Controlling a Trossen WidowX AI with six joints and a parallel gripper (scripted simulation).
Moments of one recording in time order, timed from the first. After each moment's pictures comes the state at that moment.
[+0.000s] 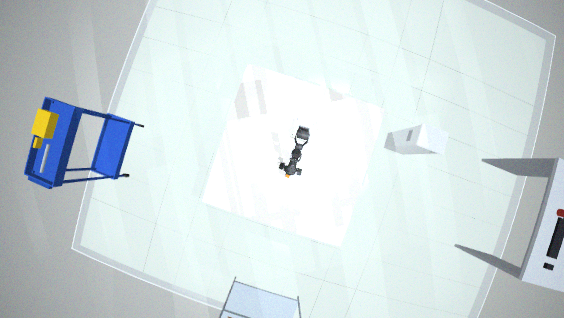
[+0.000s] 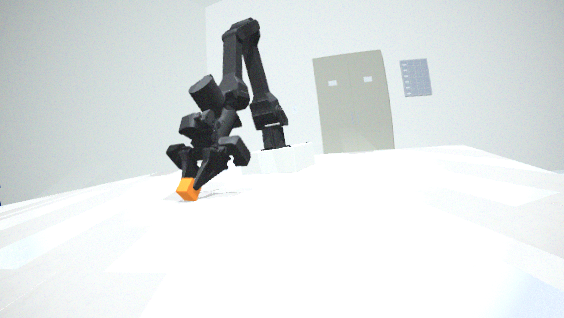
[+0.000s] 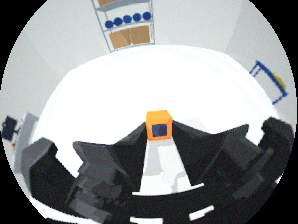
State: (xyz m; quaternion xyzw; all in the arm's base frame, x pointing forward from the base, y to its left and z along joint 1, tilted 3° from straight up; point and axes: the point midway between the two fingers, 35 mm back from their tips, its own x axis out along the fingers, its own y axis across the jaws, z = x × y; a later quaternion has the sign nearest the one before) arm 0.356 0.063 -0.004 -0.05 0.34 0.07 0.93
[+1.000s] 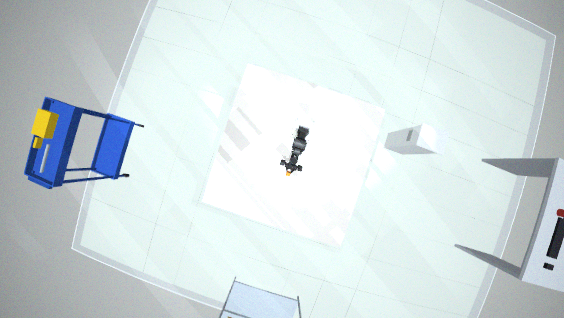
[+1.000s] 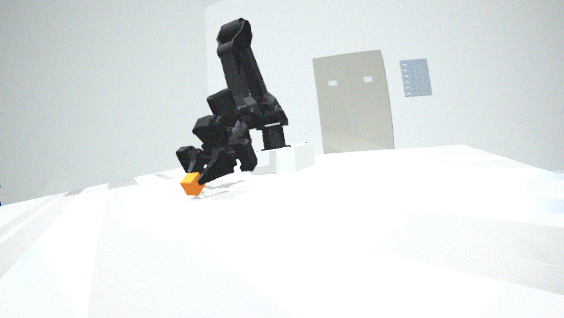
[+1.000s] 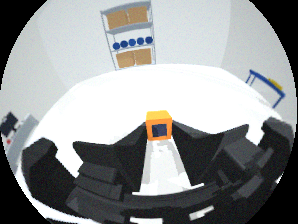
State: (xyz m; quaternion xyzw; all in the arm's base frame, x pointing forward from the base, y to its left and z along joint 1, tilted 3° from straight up) arm 0.335 0.059 -0.005 -0.04 0.22 0.08 0.97
